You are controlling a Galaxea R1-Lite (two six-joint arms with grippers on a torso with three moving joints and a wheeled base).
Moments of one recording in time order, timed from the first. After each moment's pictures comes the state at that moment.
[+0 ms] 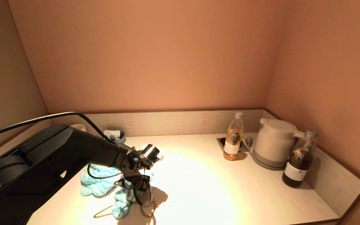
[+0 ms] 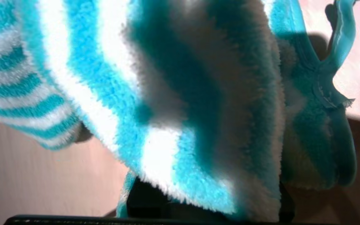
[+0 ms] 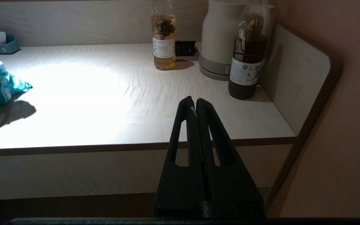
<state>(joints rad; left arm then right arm) -0.63 2.46 -1.56 0.43 0.45 -0.45 0.01 0.00 0.00 0.00 0.00 0.00</state>
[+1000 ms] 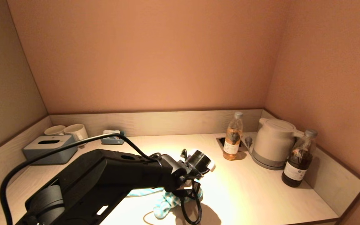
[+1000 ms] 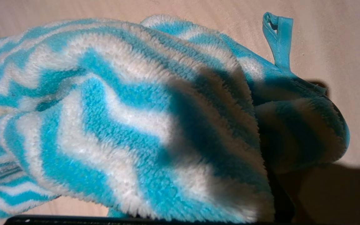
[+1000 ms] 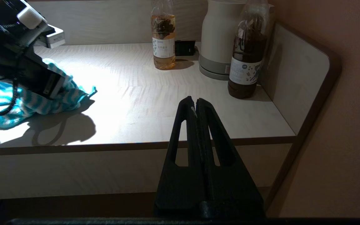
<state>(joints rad) -0.88 2.59 -1.94 0.37 0.44 -0.34 0.01 0.00 0.00 0.00 0.00 0.00</state>
